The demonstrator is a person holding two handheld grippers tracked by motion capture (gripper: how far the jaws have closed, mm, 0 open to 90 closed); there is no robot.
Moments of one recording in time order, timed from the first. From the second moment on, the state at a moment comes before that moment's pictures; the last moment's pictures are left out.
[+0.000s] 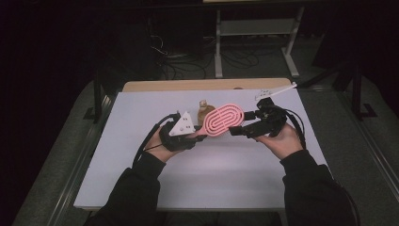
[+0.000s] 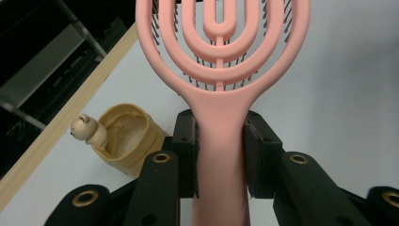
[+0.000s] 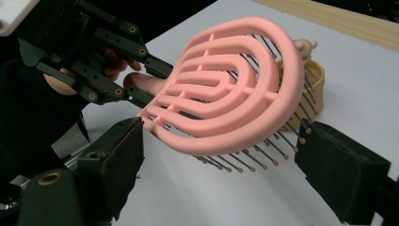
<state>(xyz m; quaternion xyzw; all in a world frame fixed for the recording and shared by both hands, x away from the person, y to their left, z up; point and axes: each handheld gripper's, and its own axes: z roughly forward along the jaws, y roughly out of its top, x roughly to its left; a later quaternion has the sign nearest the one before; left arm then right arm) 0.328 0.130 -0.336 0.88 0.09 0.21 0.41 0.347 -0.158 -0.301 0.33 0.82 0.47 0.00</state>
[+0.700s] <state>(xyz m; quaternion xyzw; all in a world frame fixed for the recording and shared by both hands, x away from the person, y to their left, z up) 0.329 0.126 -0.341 0.88 0.11 0.22 0.42 0.353 -0.148 -0.287 0.34 0.80 0.50 -0.01</state>
